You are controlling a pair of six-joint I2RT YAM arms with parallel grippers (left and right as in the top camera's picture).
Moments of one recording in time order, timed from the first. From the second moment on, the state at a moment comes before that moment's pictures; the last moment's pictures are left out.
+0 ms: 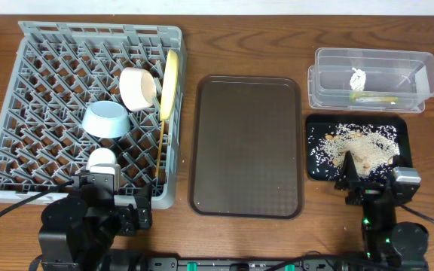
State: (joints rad) left arm -0.06 0.43 0.91 -1.14 0.12 -0.07; right arm 0.01 0.02 0.22 -0.25 0.04 0.14
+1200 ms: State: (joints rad) left arm -0.06 0.43 0.91 -1.14 0.12 -0.07; right arm 0.01 0.01 0.01 -0.07 0.01 0.03
